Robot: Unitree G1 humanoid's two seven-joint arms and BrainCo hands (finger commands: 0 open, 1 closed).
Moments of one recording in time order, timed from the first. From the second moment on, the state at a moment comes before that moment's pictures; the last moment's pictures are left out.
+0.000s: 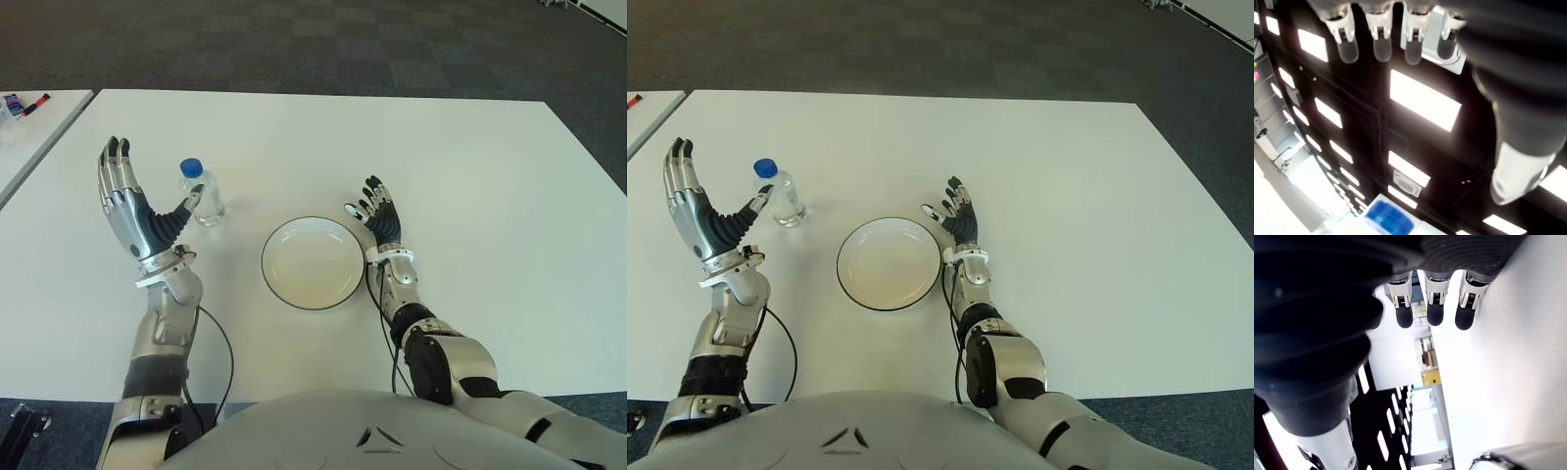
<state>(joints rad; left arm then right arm) 0.01 0.20 0.14 0.20 0.73 -0.24 0.86 -0.47 0.09 -0.20 1.22 0.06 -0.71 0.09</state>
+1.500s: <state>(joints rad) -0.14 0.28 0.04 0.36 0.60 -0.17 0.77 -0.47 0.09 -0.21 1.22 0.06 -0.70 0.10</state>
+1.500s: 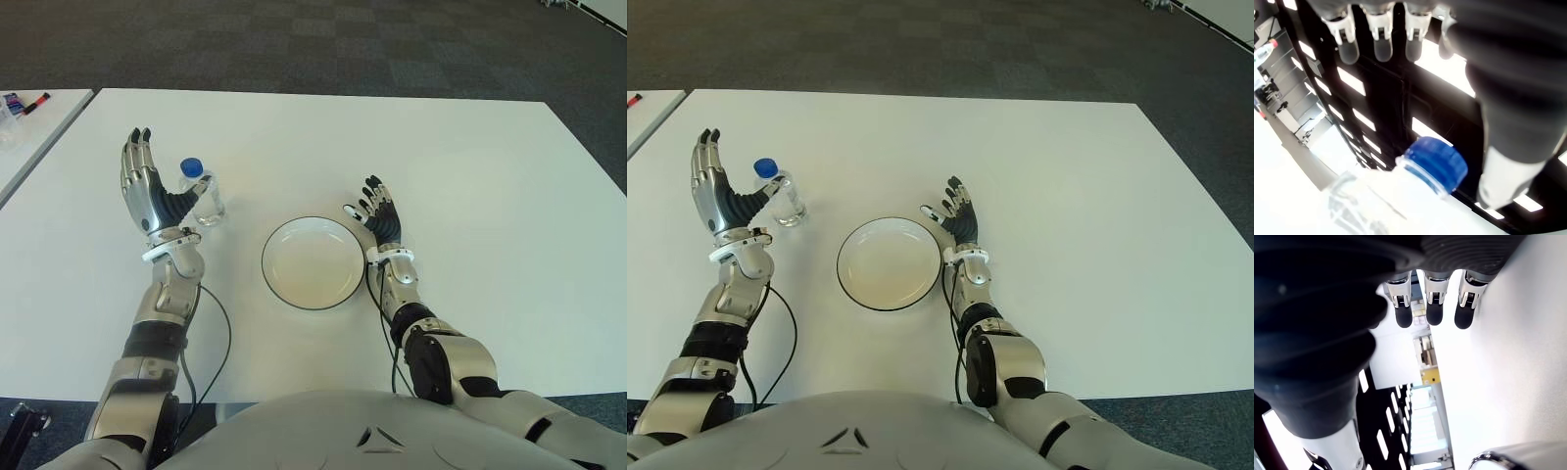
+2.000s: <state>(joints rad) -0.16 0.28 0.02 0.37 0.56 -0.22 0.75 -0.47 0.09 -0.21 1.22 0.06 -0.70 0.11</state>
